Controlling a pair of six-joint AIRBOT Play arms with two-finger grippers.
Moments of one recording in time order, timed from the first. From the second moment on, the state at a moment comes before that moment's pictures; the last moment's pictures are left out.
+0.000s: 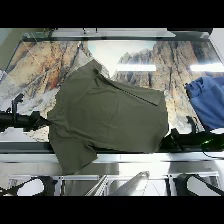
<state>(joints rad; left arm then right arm) 0.53 -1.32 0.80 0.87 -1.33 -1.02 -0.51 -1.19 0.37 -0.71 1.16 1.04</state>
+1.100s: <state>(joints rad) 0.95 -0.94 1.82 -0.56 -1.54 -1.00 -0.87 -0.54 1.51 0.04 0.94 0.80</state>
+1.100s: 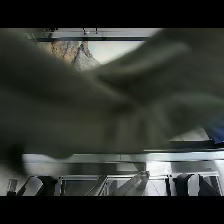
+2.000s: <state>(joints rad) 0.21 -1.79 1.87 0.49 -1.45 -1.19 -0.49 -1.32 0.95 -0.27 0.93 0.81</state>
